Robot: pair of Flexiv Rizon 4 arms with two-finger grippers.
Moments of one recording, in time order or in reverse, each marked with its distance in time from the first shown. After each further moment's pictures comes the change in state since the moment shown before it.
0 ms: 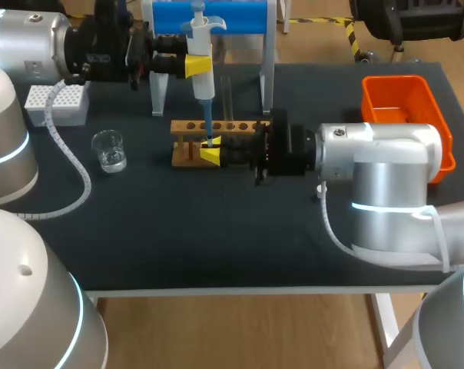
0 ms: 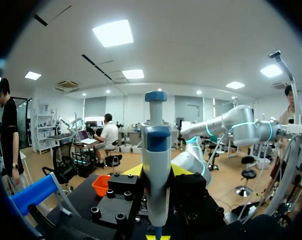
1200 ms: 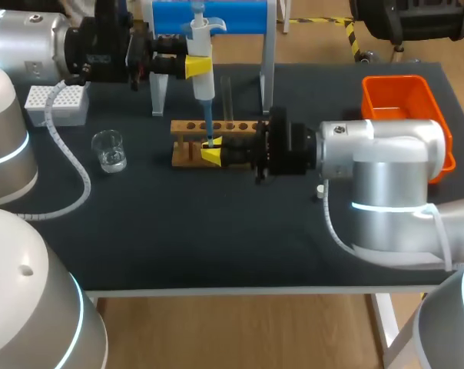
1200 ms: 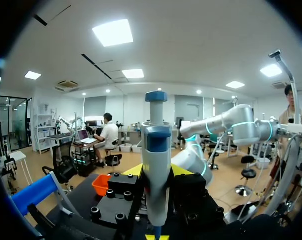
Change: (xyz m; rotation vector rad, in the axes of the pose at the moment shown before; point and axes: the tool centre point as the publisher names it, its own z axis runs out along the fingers) left arm 0.000 0.001 0.000 -0.002 0.000 -0.001; right arm -0.002 -0.007 -0.002 0.050 -0.017 0.022
